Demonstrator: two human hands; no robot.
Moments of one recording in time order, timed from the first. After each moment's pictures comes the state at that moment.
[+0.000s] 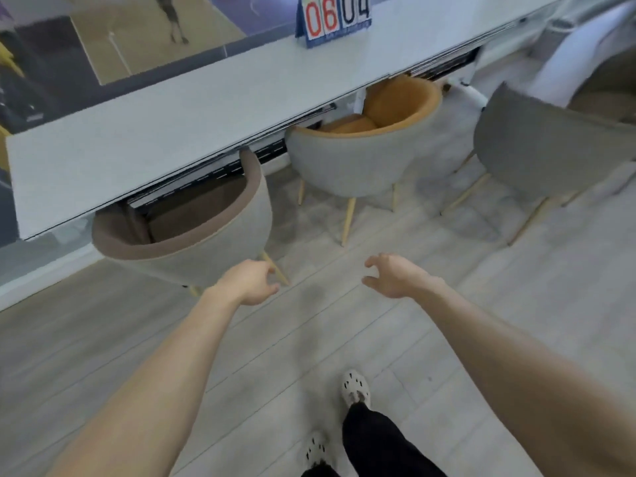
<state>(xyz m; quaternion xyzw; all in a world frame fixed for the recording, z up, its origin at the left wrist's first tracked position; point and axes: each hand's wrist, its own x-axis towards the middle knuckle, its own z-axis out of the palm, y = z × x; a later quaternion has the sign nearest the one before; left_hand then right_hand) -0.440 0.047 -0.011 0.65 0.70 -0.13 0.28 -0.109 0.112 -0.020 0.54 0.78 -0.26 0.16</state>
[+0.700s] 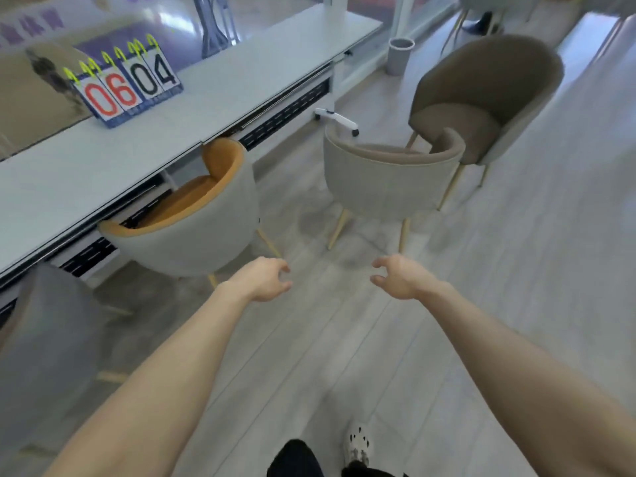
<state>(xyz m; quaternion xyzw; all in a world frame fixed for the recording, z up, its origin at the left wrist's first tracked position) 0.084 0.366 0.011 0.78 0.56 -0.15 0.24 0.406 0.319 -0.003 0.69 0.67 -0.28 0.07</state>
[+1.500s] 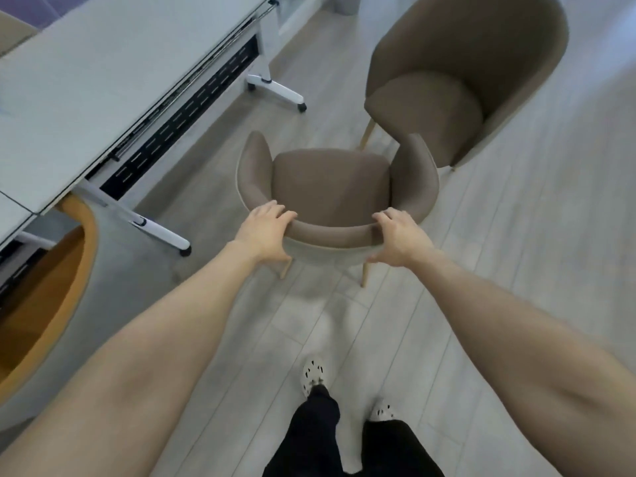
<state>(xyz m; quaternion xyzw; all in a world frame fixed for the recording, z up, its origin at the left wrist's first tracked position) 0.360 0.816 -0.087 0.88 0.44 -0.15 0.13 0.663 0.707 -0.084 0.73 0.65 -0.20 0.04</state>
